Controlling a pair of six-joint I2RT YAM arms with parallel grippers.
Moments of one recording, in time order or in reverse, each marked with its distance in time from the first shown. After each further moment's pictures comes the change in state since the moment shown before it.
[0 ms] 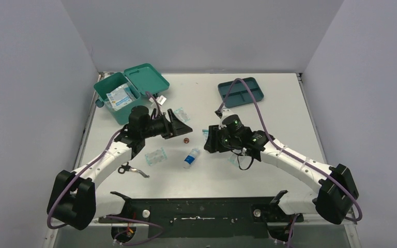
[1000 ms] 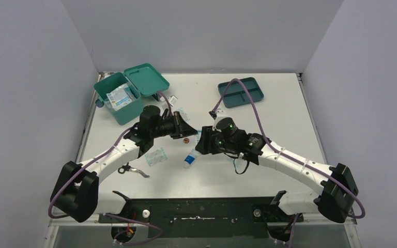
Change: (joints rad) left arm -0.142 0.092 0.050 0.045 -0.099 0.035; right arm 0.135 0.000 0.035 0.066 0.039 0.112
